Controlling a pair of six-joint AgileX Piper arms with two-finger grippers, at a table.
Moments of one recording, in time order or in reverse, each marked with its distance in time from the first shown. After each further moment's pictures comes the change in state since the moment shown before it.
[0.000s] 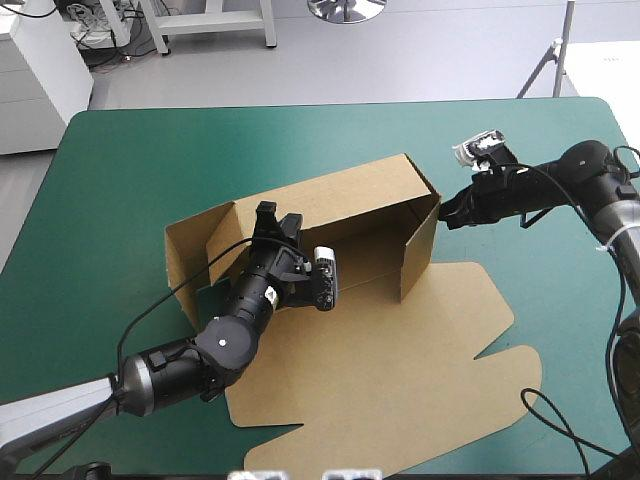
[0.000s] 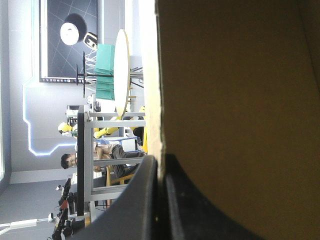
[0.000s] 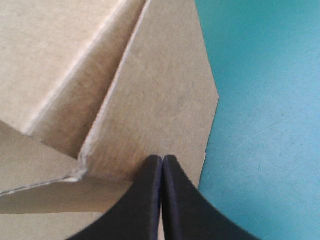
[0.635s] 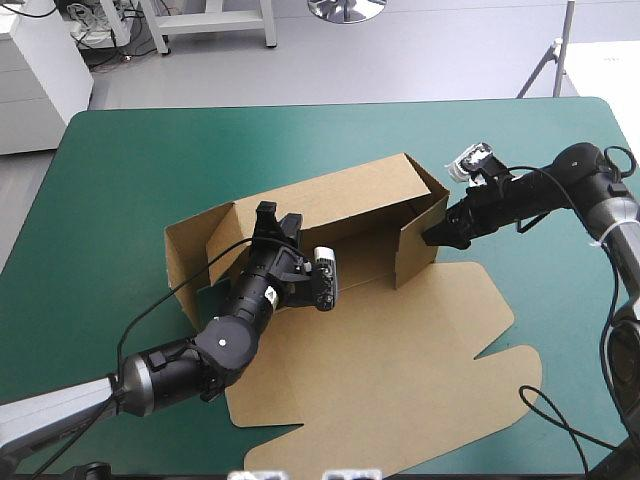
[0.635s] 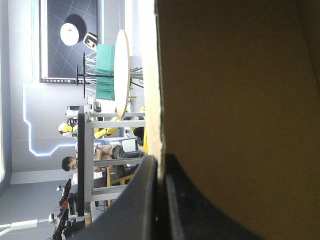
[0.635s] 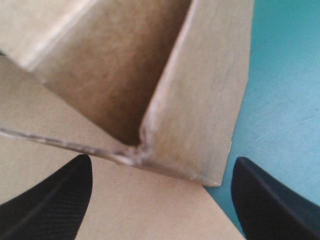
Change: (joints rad) left arm 0.000 0.000 0.000 0.000 -0.001 0.003; right arm 0.000 0.040 0.001 -0.021 0.074 -0.143
